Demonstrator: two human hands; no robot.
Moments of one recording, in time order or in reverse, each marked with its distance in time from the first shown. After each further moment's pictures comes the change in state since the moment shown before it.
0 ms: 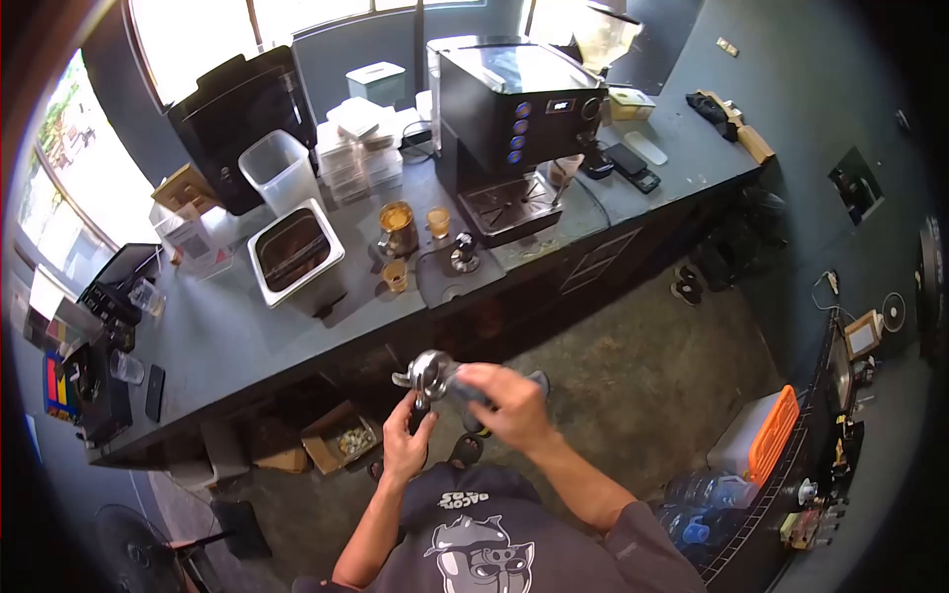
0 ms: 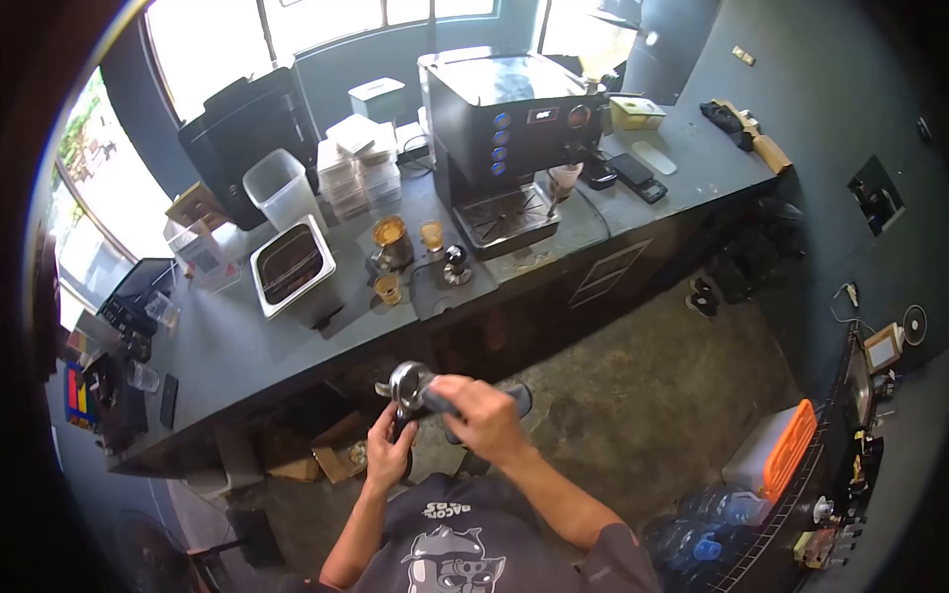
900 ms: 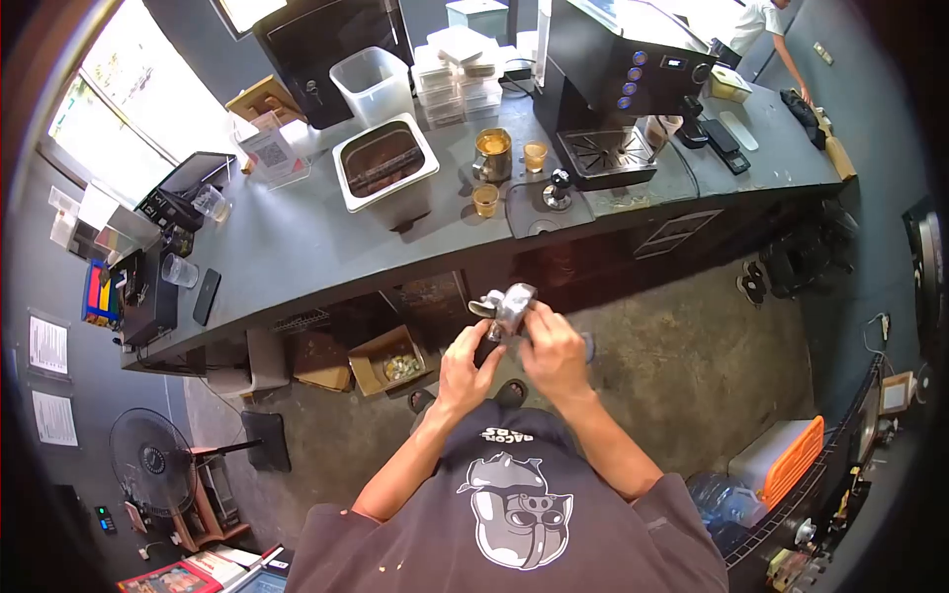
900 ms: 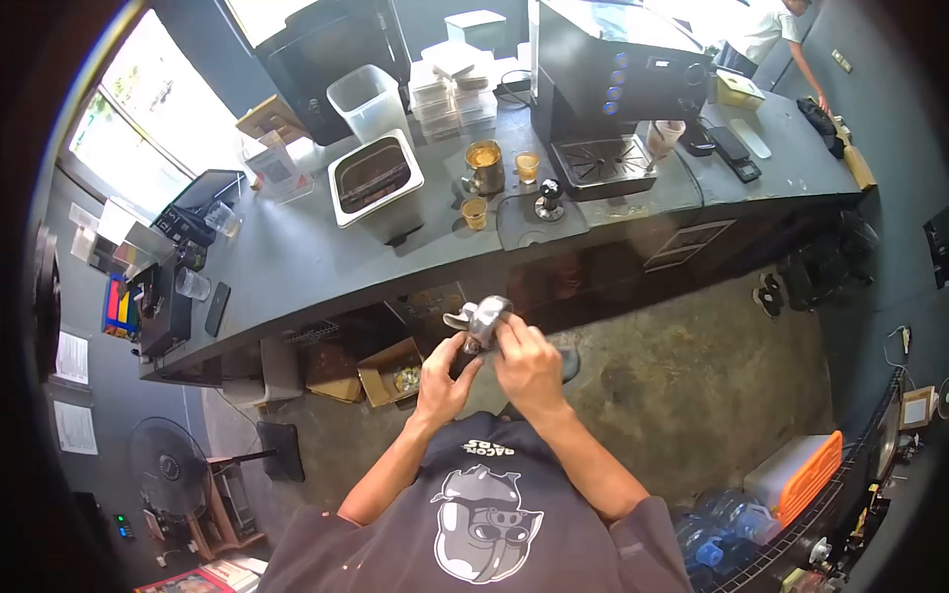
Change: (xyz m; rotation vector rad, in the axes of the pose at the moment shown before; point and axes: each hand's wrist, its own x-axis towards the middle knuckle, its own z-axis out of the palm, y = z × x) left_hand -0.005 0.027 -0.005 0.502 0.097 0.479; right_hand -0.013 -0.008 0.049 -0.250 -0.133 0.102
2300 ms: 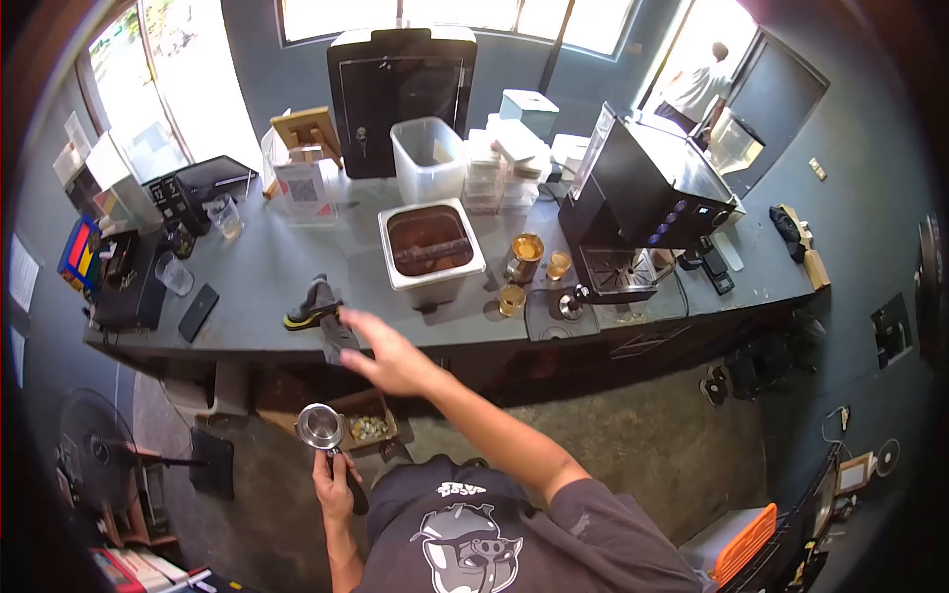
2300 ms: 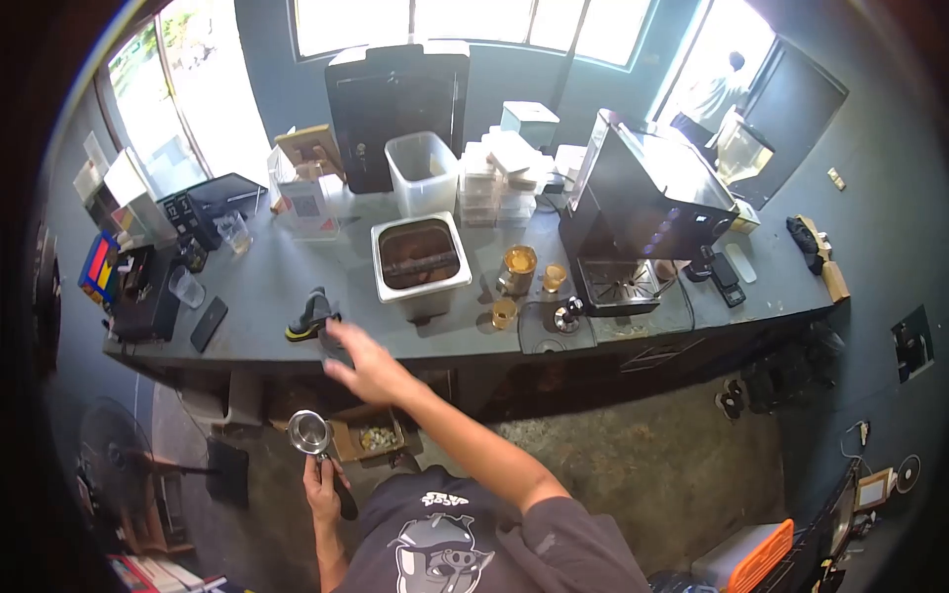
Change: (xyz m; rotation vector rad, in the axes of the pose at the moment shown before) left_hand -0.108 -0.062 -0.162 -0.582 0.552 -0.560; right_hand 0.163 -0.143 0.159 0.730 -0.370 -0.395
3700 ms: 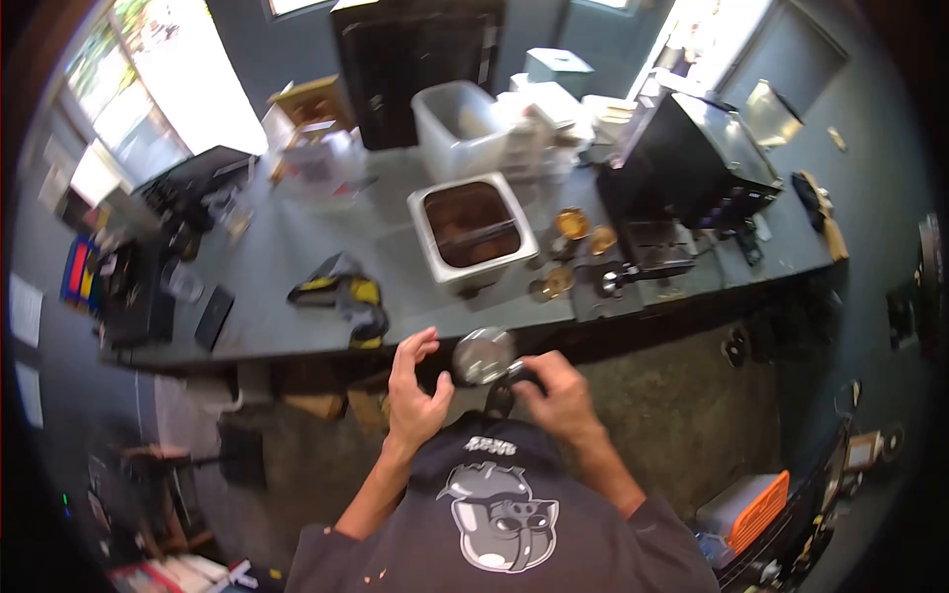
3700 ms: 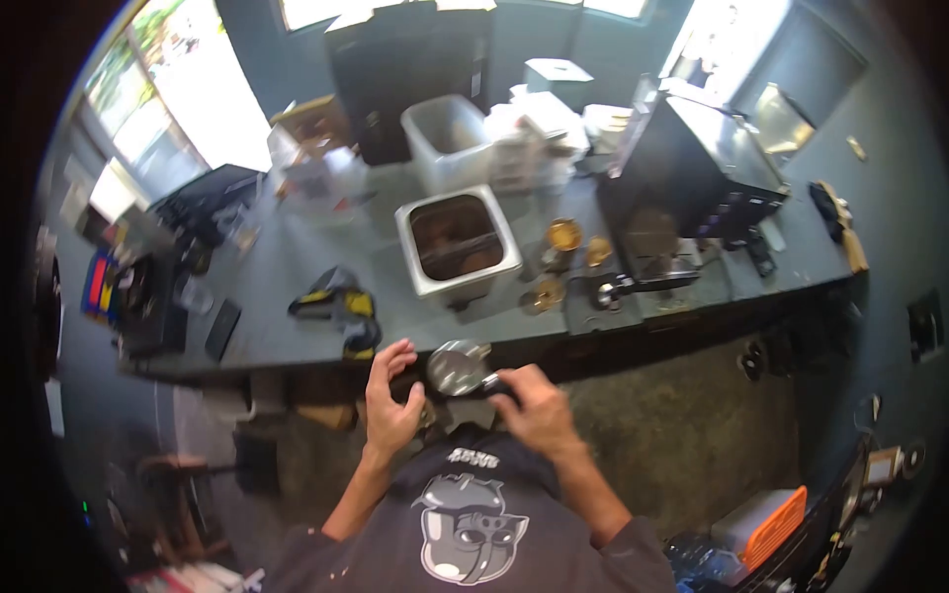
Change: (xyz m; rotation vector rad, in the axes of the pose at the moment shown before) left_hand 0.130 0.073 0.108 0.418 -0.293 0.375; right_hand -0.106 -0.032 -0.078 -0.428 0.266 0.349
